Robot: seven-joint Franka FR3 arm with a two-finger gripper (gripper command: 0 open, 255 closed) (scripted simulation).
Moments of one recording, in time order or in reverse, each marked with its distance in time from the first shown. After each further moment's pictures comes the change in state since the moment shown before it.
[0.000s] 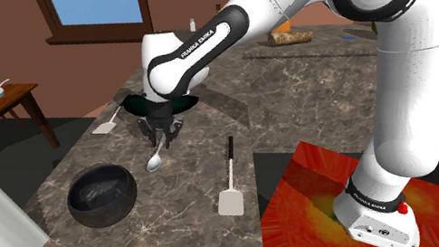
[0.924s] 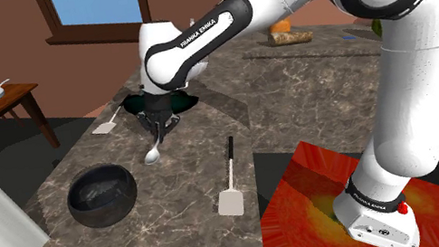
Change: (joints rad) arm -0.004 -0.033 0.005 0.022 0.009 -0.050 0.001
